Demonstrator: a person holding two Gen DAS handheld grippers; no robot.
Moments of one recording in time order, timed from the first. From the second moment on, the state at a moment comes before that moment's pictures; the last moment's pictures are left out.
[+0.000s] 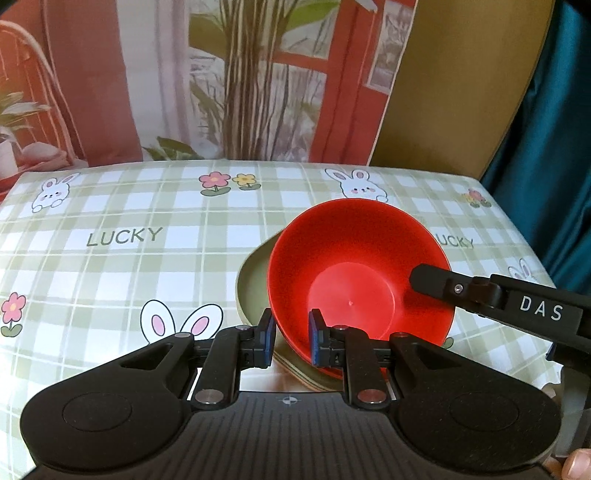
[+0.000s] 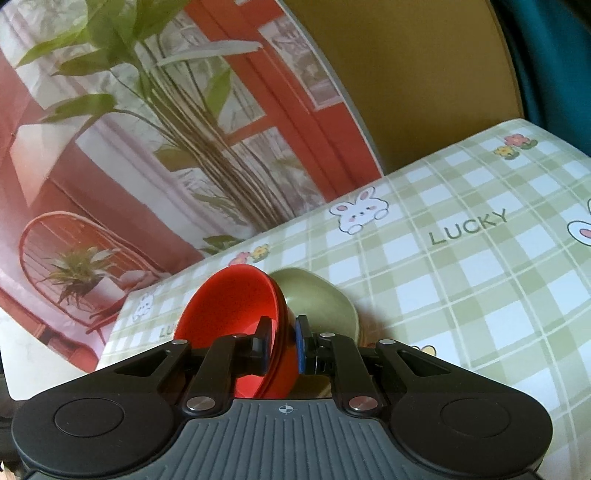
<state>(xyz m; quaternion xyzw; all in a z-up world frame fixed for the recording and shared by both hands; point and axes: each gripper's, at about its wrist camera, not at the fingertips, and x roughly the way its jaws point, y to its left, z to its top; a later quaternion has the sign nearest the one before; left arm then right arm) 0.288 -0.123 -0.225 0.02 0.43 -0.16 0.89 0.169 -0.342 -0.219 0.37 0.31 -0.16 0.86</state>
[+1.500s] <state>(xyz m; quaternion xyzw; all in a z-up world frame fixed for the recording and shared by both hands) 0.272 -0.130 -0.210 0.06 0.40 -0.16 0.90 0.153 -0.330 -0.201 0.31 0.32 -0.16 0.88</state>
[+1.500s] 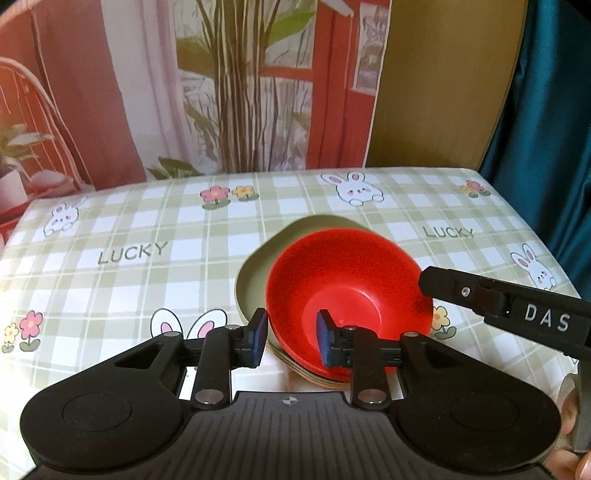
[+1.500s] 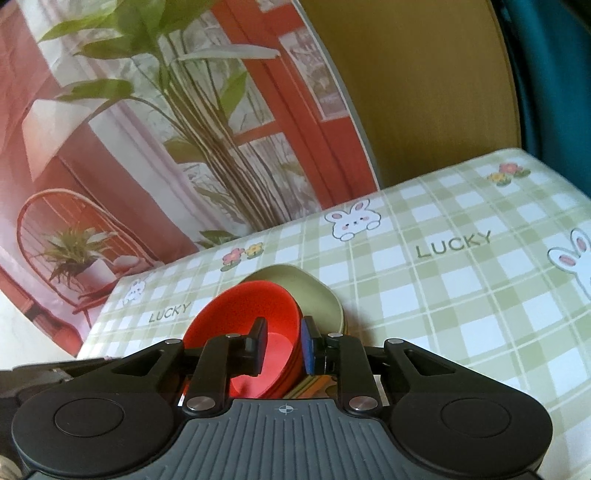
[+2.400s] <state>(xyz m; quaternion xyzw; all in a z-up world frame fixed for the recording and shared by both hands) 0.214 -0.083 -0.155 0.06 0.29 -0.12 0.95 0.128 -0.277 -0.134 0.20 0.31 -0.19 0.91</state>
